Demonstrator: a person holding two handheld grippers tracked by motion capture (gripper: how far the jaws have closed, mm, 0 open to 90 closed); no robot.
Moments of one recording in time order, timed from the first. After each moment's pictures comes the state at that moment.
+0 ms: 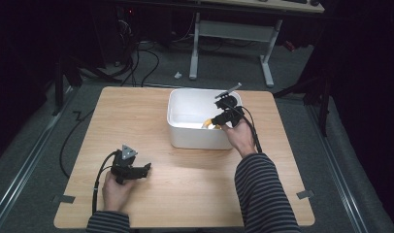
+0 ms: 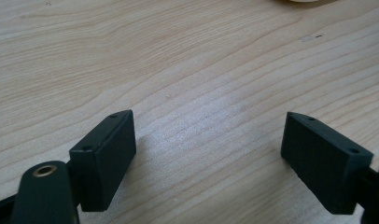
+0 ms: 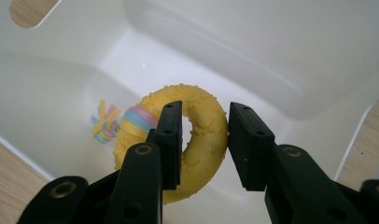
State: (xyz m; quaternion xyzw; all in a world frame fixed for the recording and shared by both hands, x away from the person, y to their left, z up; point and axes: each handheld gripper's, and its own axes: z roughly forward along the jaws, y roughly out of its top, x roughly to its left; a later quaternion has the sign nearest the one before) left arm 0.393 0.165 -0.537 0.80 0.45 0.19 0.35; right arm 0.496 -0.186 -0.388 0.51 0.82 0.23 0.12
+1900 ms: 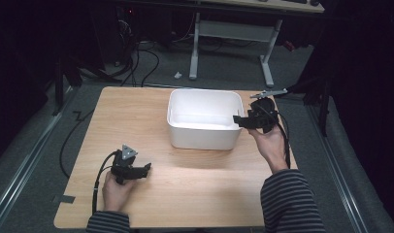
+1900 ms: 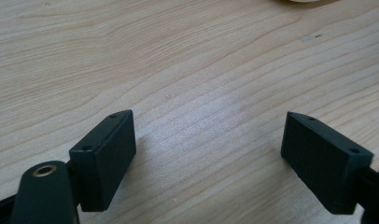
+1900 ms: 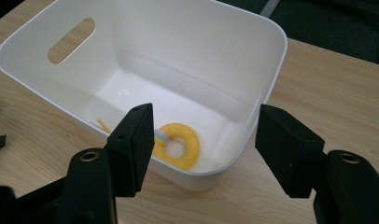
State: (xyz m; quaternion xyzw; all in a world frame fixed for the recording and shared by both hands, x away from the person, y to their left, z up) left arm 0.393 0.164 -0.537 0.80 0.45 0.19 0.35; right arm 0.429 -0.257 -0.340 0.51 0.77 0.33 0.20
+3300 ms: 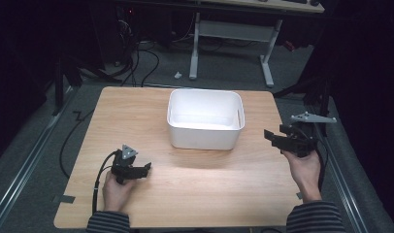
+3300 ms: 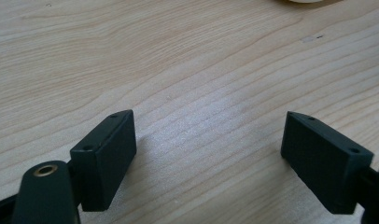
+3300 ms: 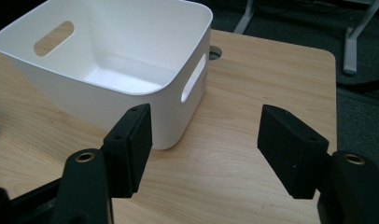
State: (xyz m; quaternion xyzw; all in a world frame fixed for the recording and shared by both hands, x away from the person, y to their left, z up) left arm 0.394 0.164 -0.537 0.80 0.45 0.19 0.35; right arm 0.351 -0.332 -0.345 0.54 0.72 0.37 0.24
